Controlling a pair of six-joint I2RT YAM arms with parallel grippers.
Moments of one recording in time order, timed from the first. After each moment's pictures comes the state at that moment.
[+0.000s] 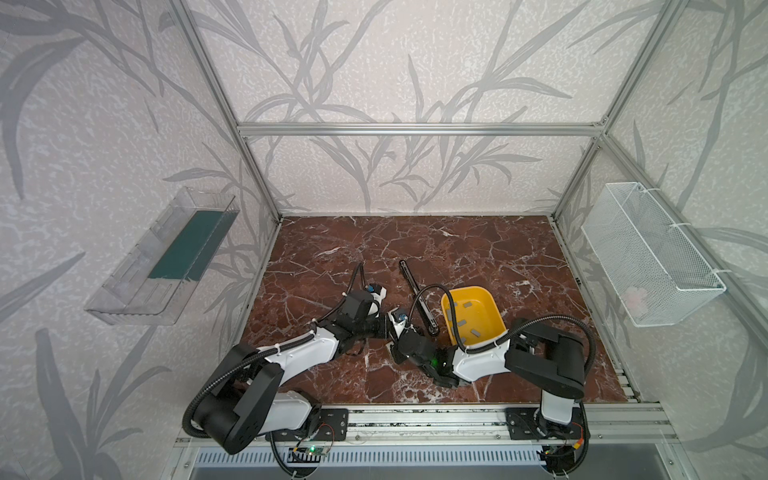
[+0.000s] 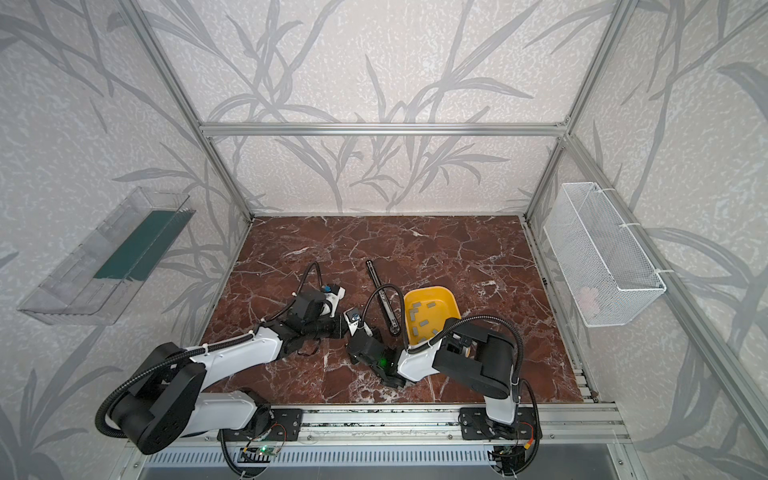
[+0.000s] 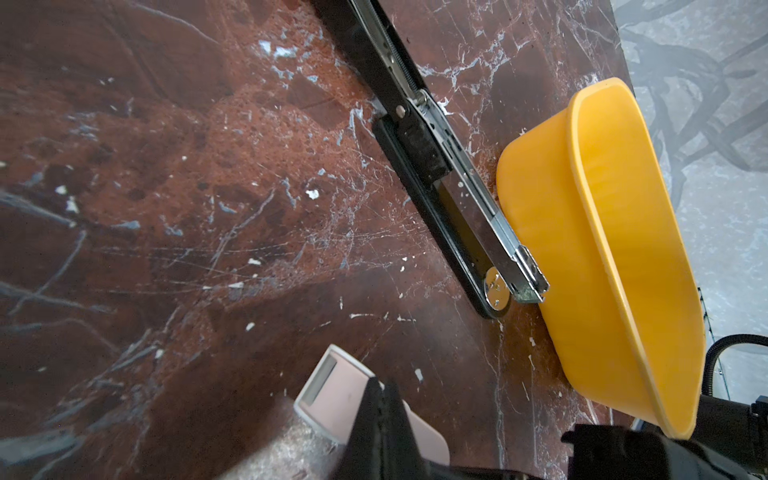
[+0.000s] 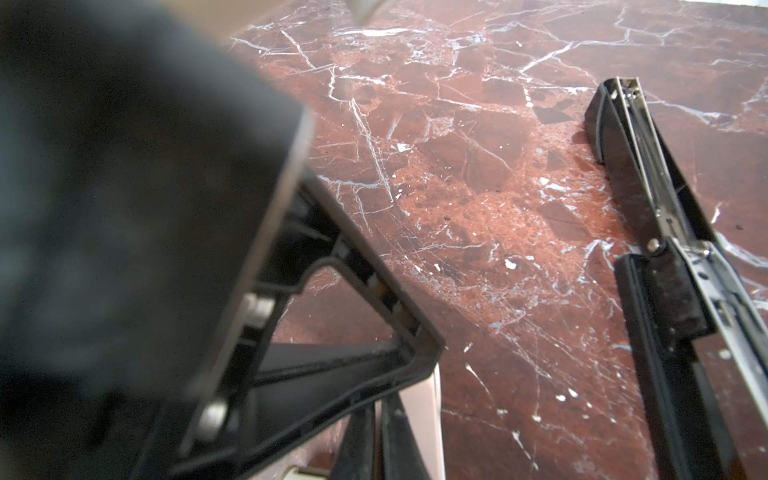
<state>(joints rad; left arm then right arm) -0.53 1.32 0.47 0.07 0.31 -0.50 1.20 1.88 0.77 0.56 0.44 0.42</state>
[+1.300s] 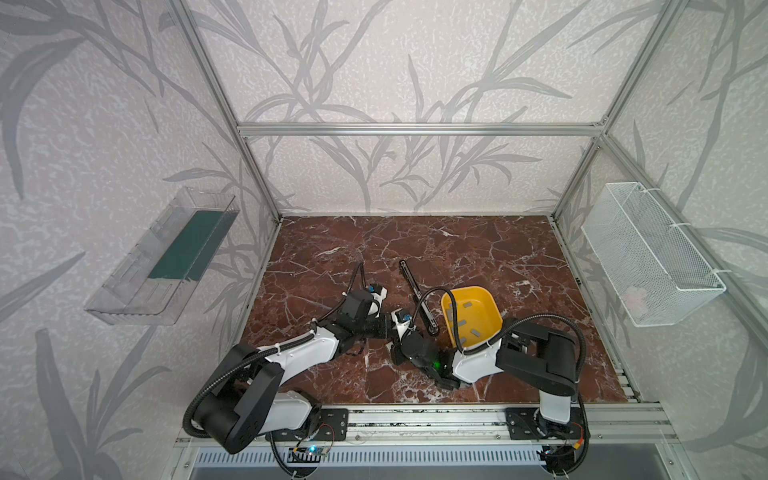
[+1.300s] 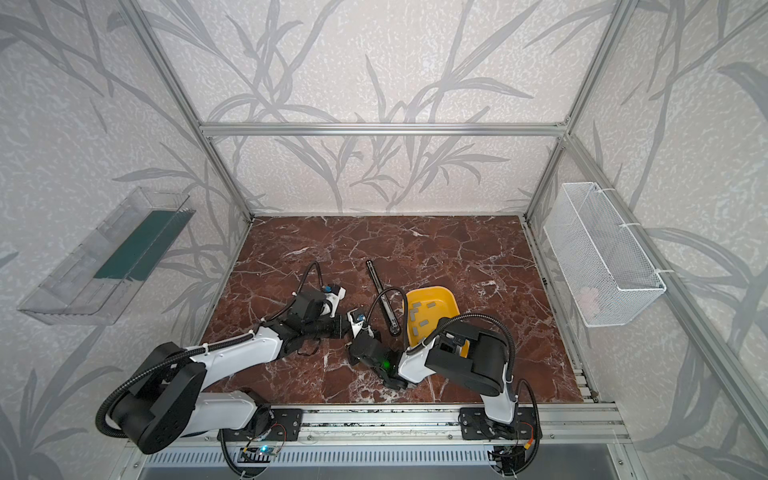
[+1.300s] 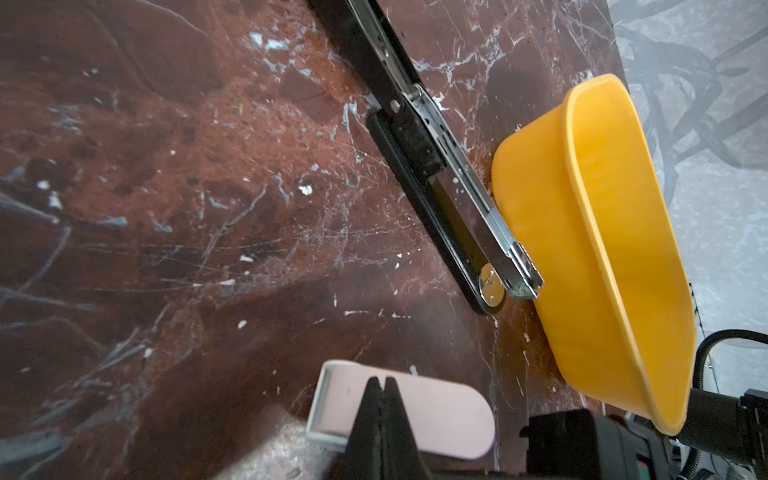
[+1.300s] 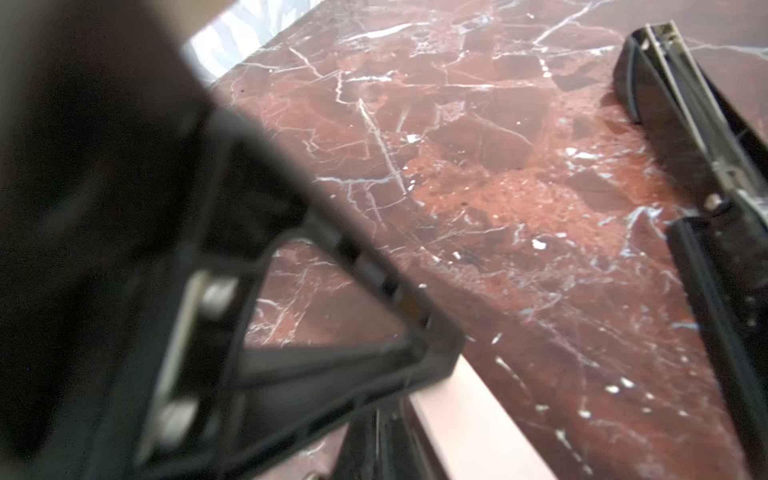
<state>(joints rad) -0.53 1.32 0.48 0.06 0.33 -0.50 1.20 1.92 0.74 0.67 0.39 0.50</state>
